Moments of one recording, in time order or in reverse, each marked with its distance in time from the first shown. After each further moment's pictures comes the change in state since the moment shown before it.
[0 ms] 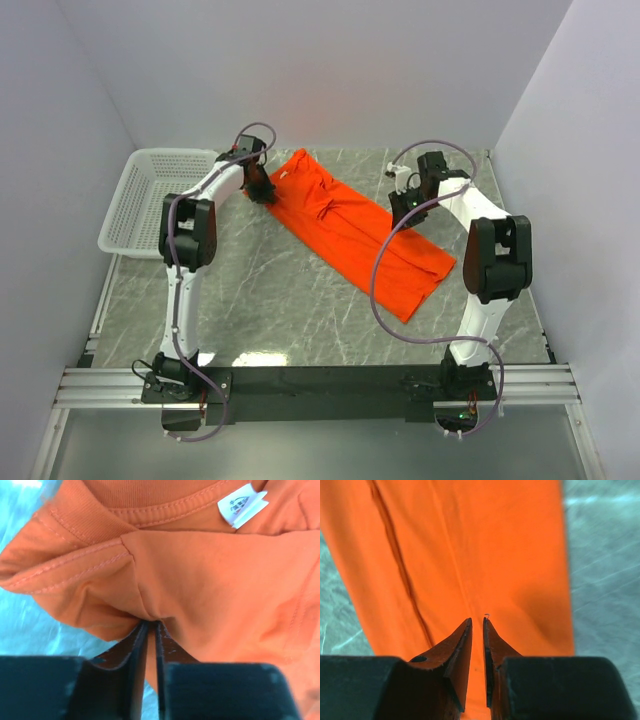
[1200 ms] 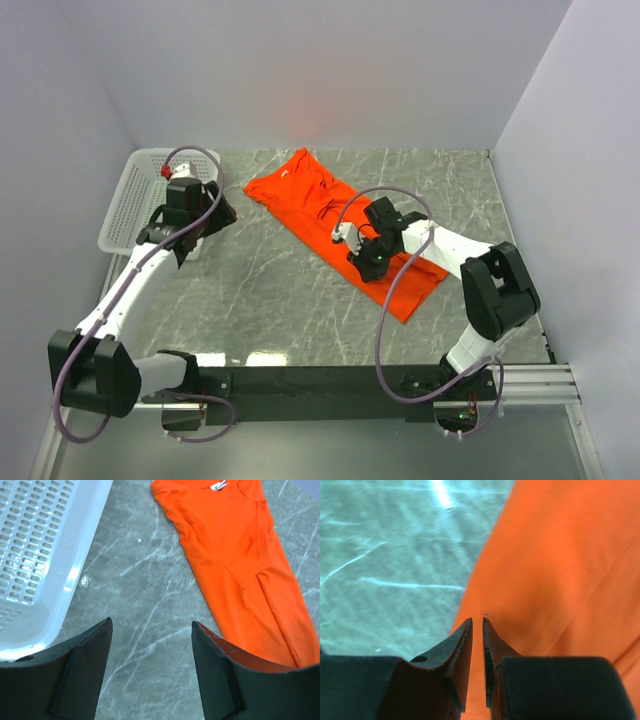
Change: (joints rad) left arm 0.045 -1.137 -0.966 0.248 -0.185 0.106; right arm 0.383 -0.248 -0.397 0.054 0.018 -0.288
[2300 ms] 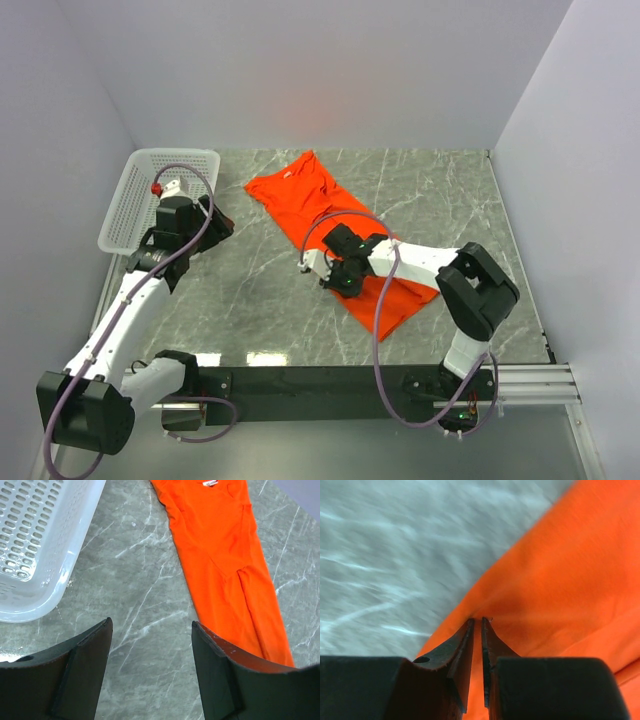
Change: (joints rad) left arm 0.004 -0.198 -0.140 -0.002 0.035 -0.060; right arm 0.286 0.076 -0.024 0.119 0.224 0.116
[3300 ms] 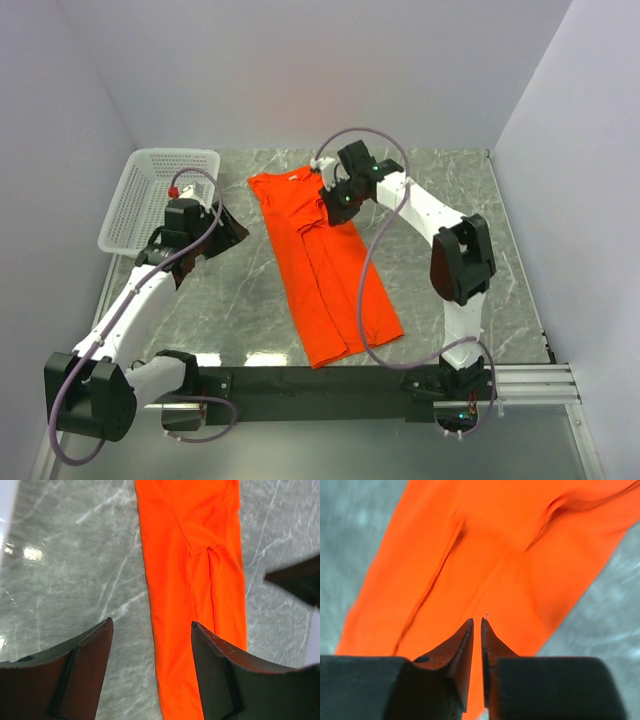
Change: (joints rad) left arm 0.000 0.057 -0.043 0.047 0.189 -0.015; right arm -0.246 0.240 0.662 -0.209 -0.179 0.252
